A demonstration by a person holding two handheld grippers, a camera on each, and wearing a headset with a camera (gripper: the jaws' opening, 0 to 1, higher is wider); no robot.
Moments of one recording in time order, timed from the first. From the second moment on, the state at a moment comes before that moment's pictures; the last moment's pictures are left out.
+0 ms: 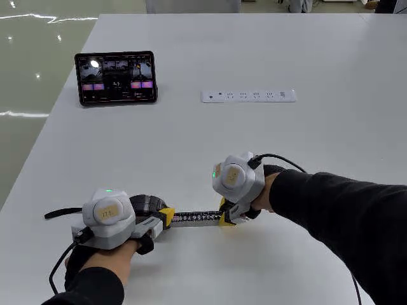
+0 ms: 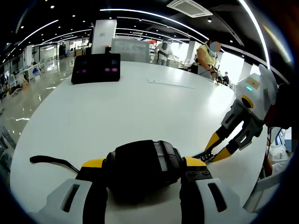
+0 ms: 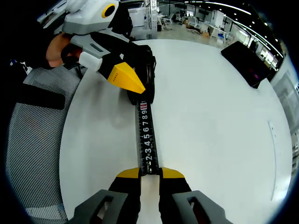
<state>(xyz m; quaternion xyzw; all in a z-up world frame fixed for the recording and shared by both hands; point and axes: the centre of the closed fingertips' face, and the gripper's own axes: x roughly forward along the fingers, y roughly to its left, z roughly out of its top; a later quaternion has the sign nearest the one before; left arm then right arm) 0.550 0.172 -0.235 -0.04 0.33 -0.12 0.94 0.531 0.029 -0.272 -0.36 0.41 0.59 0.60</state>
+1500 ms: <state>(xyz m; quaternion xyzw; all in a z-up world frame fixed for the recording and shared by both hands) 0.551 0.173 -0.236 -0.05 0.33 -0.11 0.94 0.532 0.060 -0.272 -0.34 0.39 0.60 0.61</state>
